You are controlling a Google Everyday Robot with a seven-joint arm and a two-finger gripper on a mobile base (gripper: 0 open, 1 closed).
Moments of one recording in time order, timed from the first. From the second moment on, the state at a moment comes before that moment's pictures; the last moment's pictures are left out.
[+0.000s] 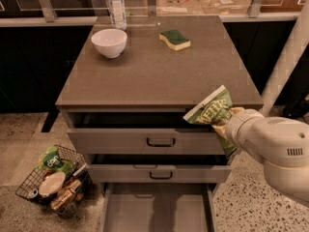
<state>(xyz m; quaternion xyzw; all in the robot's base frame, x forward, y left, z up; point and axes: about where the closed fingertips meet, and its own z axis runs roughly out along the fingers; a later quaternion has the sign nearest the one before) 0.542 -0.219 0.774 -0.33 0.81 -0.16 0.46</state>
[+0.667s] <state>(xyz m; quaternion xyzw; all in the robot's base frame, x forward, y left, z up) 0.519 -0.204 0.798 -0.34 0.80 -0.21 0.46</state>
